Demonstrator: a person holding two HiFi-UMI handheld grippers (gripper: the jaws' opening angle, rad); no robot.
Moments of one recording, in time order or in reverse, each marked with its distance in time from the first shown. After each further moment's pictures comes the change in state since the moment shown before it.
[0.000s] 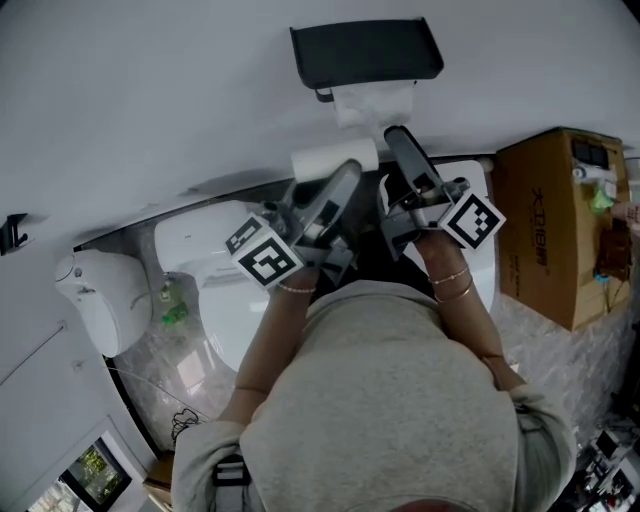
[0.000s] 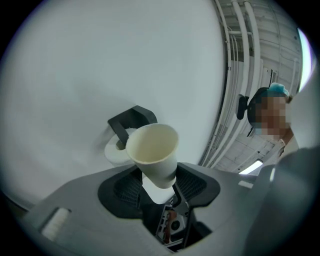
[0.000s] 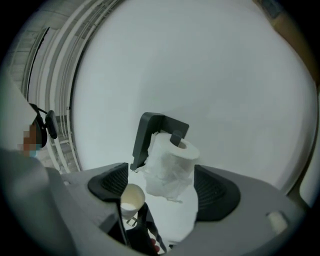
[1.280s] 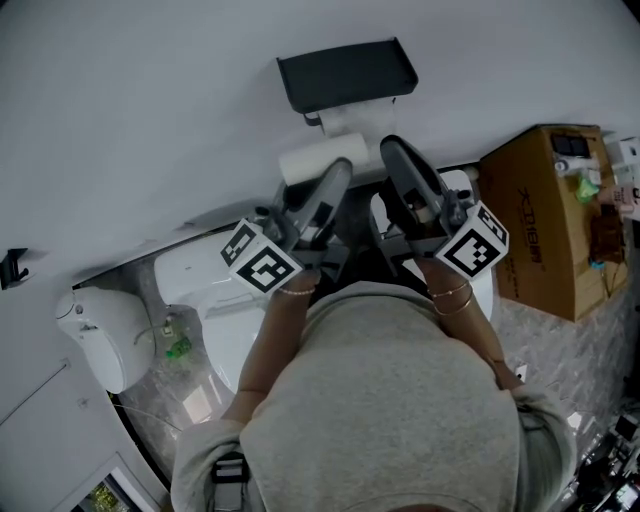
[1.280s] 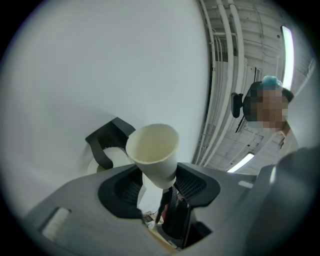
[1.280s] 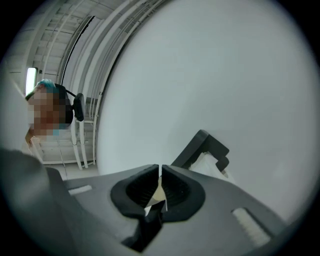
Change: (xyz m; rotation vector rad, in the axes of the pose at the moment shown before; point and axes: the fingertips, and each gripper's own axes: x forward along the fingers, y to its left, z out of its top) left arm 0.019 -0.025 0.035 0.117 -0.050 -0.111; right arm -0.008 0.083 0.017 -0.343 -0.049 0.157
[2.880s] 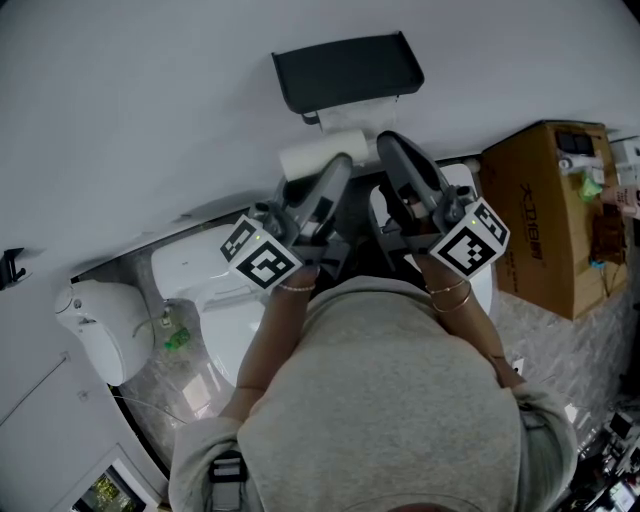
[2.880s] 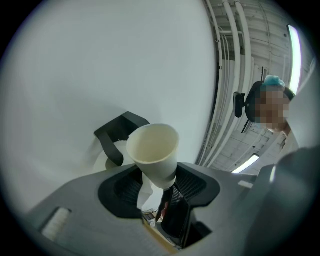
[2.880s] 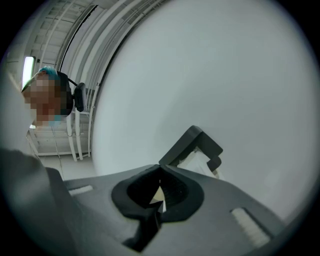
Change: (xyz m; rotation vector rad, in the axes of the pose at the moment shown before) left arm 0.006 0.024 -0.010 -0.036 0.017 0.051; right arm 0.010 -0.022 -0.009 -0.055 0.060 -0.058
